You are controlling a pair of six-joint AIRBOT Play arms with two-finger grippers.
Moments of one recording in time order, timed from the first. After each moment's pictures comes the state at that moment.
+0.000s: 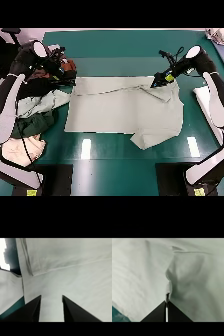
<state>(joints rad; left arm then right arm) -0.13 -1.68 1.71 1.32 -1.37 -1.64 -0.01 -1.80 1.74 -1.02 1.56 1.28</state>
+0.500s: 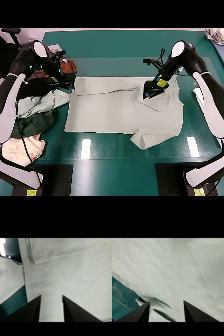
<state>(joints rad) -0.13 -1.68 1.71 1.33 -1.46 -1.65 0.17 -1.73 1.74 -1.20 1.74 1.43</state>
